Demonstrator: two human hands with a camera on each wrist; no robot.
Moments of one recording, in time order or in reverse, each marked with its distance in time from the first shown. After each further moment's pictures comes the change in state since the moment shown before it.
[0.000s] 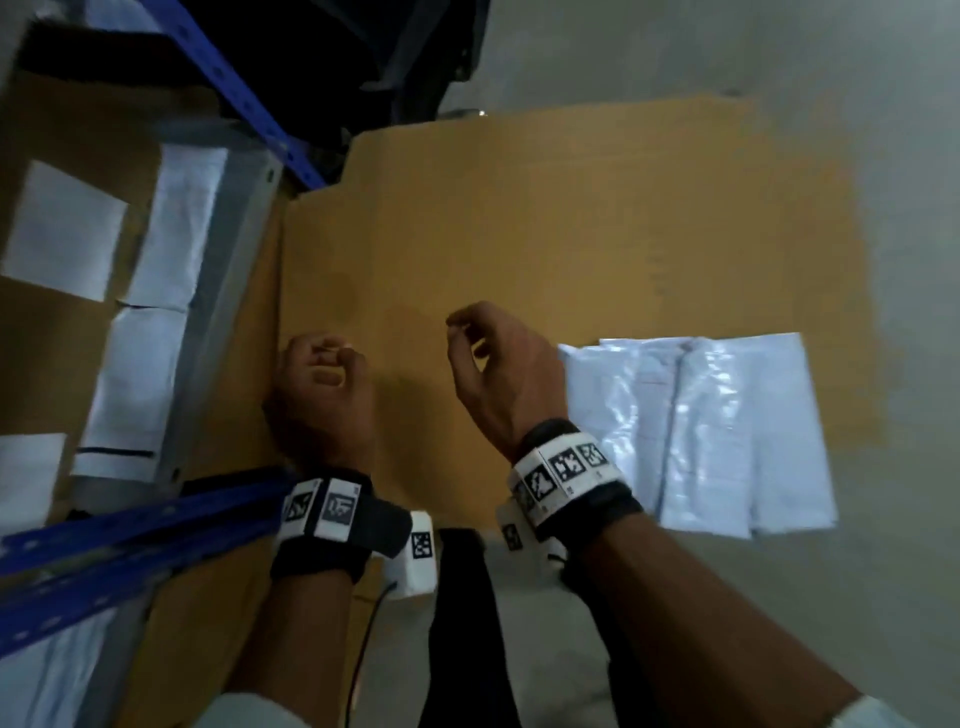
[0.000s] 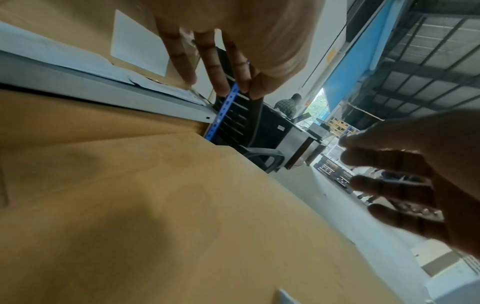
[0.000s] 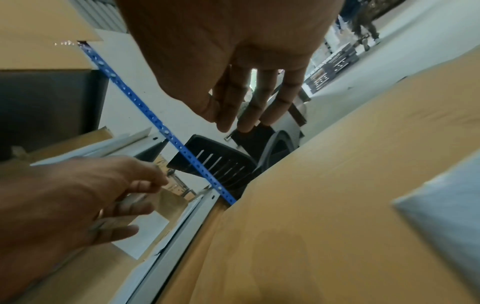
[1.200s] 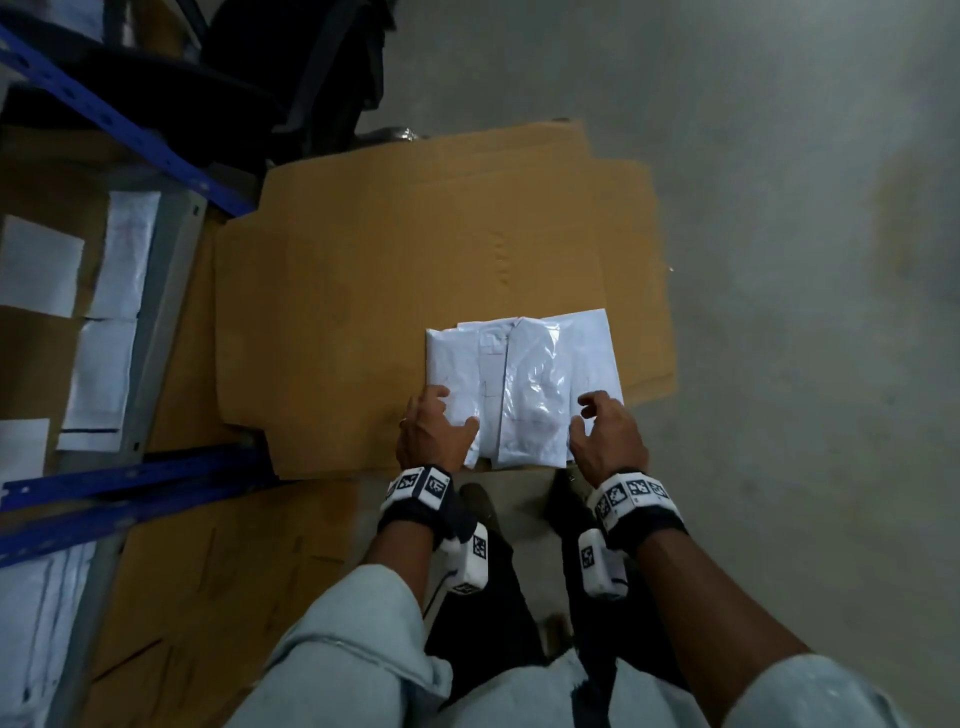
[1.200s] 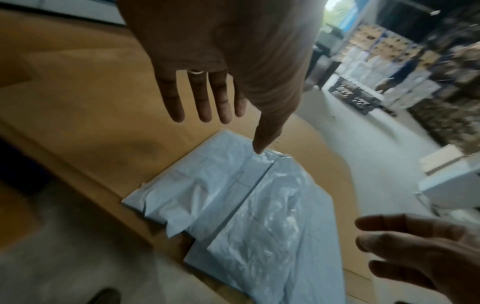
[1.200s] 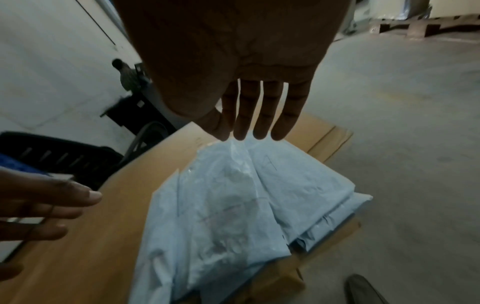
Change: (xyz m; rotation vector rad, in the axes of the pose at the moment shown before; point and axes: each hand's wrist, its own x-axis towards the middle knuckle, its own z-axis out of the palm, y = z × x) left_hand -0.236 0.134 0.065 0.244 -0.701 -0.085; right_hand -0.145 0.180 -0.264 -0.241 -0.113 0.631
